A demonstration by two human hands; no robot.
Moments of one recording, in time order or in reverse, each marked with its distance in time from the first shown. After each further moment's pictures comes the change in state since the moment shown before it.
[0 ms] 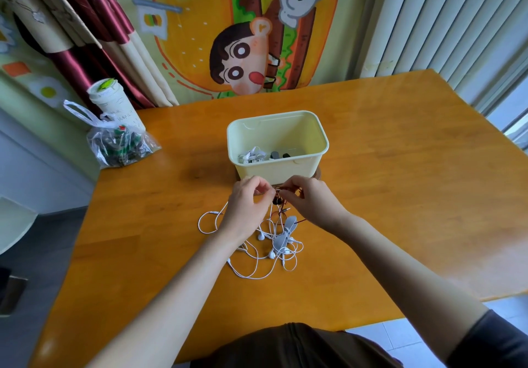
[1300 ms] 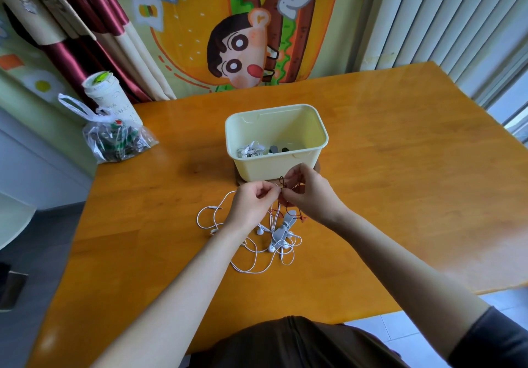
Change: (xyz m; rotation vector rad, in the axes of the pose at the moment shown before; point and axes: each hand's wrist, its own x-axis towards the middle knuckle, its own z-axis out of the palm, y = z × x) left_hand -0.002 0.010 0.010 -0.339 -0.073 -0.256; right_hand -0.003 -0.004 0.003 0.412 0.026 0.181
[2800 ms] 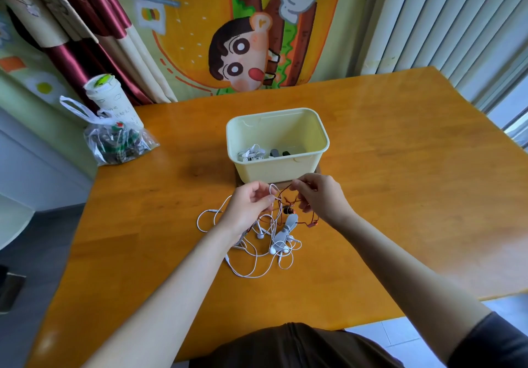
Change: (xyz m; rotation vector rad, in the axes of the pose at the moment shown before) left_hand 0.004 -0.004 -0.015 -0.113 -0.109 -0.015; right_hand 0.009 0.016 -0.009 -0.086 0.091 0.056
